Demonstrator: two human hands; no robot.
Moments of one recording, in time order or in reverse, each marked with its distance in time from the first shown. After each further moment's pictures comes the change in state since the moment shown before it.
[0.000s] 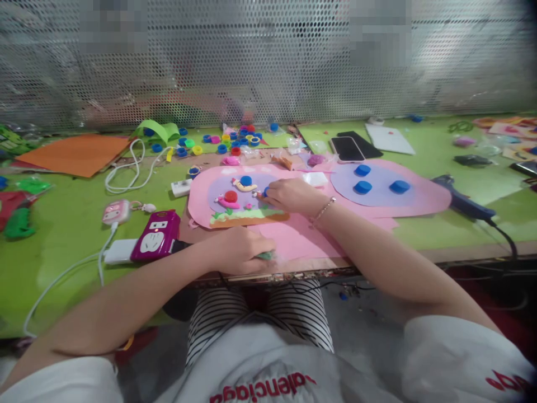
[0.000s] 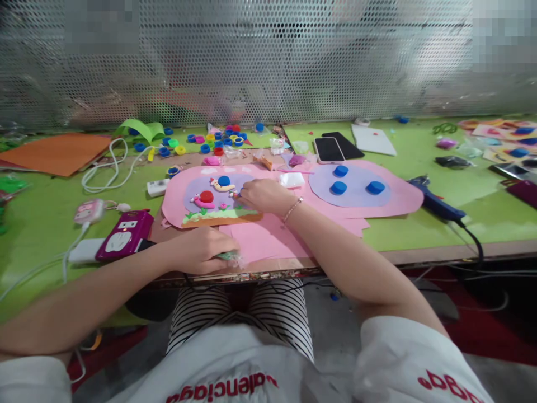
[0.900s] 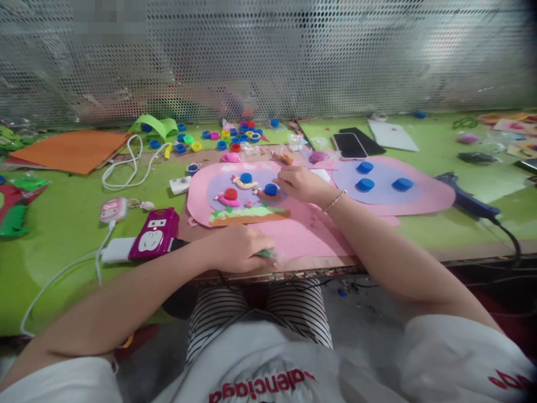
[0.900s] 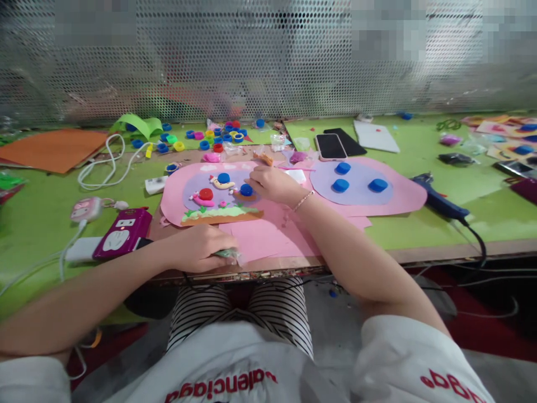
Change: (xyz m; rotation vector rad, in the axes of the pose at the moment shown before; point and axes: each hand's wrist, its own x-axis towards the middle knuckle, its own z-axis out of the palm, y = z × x) left_hand -0.001 -0.001 -0.003 -0.048 -0.021 -0.048; right_hand -0.005 0.027 0.008 0.310 0.226 0.102
